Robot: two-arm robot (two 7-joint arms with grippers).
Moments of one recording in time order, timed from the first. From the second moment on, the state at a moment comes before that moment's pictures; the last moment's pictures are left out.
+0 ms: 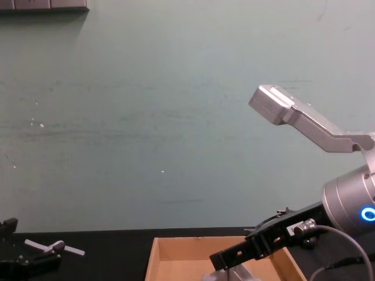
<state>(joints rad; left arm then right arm) -0.20 0.60 0.45 -1.41 -0.25 -0.12 0.03 0.55 0.36 -0.53 -1.43 0.24 0.67 0.50</state>
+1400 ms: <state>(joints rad) -0.20 0.60 0.45 -1.41 -0.25 -0.12 0.03 0.31 0.18 -0.34 -1.21 0.08 -0.21 0.08</state>
